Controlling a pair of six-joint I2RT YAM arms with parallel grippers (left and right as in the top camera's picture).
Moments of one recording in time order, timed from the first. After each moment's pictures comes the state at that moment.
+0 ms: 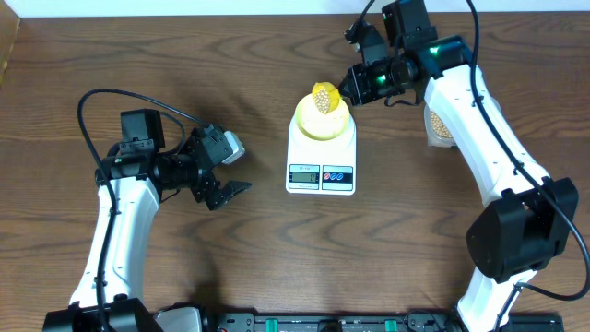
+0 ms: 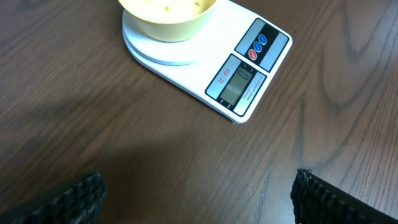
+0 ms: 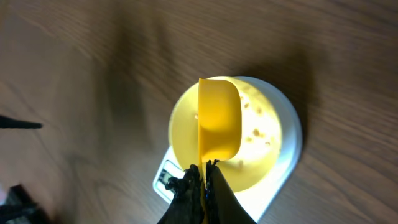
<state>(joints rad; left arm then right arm) 0.14 1.39 0.96 -0.80 0.76 1.09 0.32 1.95 1.82 -0.92 -0.47 0.04</state>
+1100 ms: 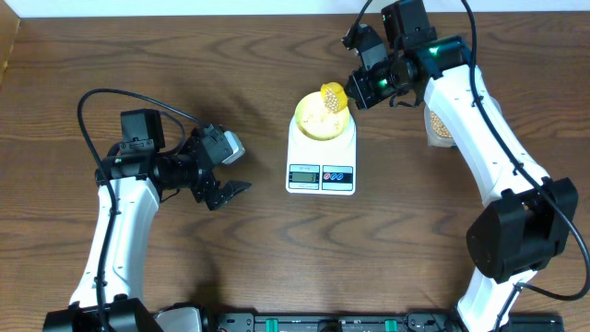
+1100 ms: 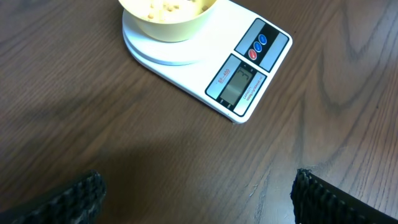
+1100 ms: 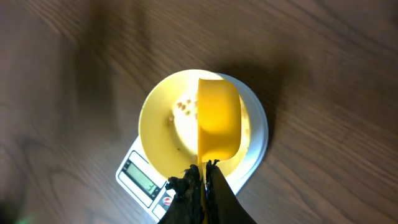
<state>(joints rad) 0.14 1.39 0.96 -0.80 0.76 1.09 0.32 1.95 1.82 -0.94 -0.40 -0.12</state>
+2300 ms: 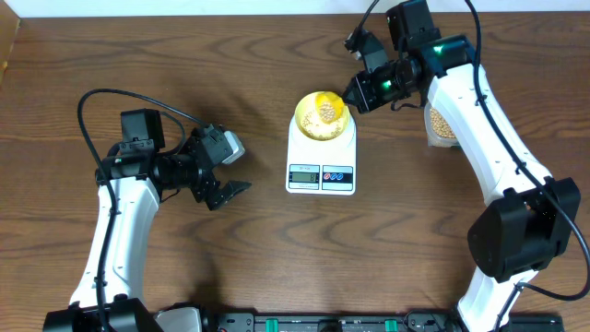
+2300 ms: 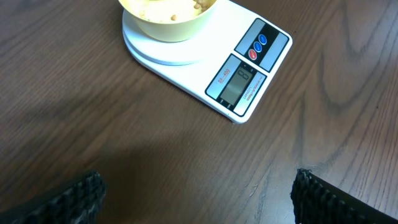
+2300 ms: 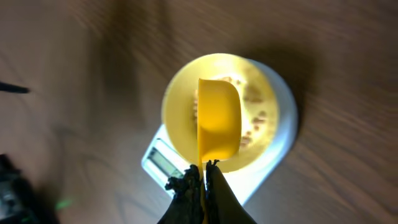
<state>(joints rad) 0.14 1.39 0.96 -0.80 0.76 1.09 0.31 1.95 1.82 -0.99 -0.49 -0.10</state>
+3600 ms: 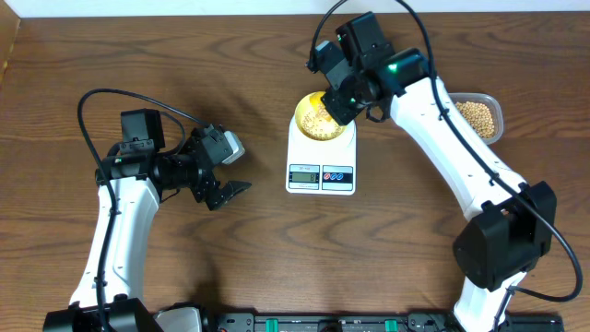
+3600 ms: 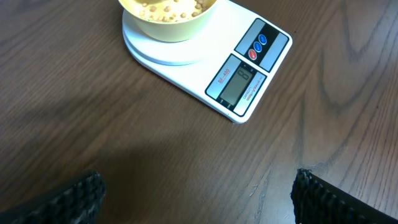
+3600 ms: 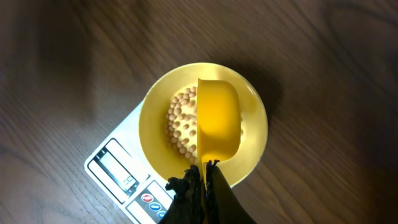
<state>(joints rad) 0.14 1.39 0.96 -0.80 0.76 1.09 0.48 1.95 1.82 -0.95 -0.16 -0.25</state>
